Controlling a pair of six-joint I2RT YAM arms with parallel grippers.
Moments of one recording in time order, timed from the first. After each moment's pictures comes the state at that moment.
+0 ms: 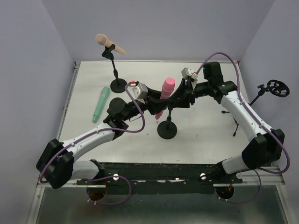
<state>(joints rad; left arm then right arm) -0.72 1.25 0.78 0.82 0.46 -0.26 0.33 1.47 1.35 -0.61 -1.31 -0.65</state>
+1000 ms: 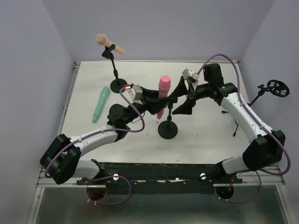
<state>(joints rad) -0.73 1.32 0.68 1.13 0.32 -0.37 0.33 1.45 1.31 -0.58 -1.37 -0.60</state>
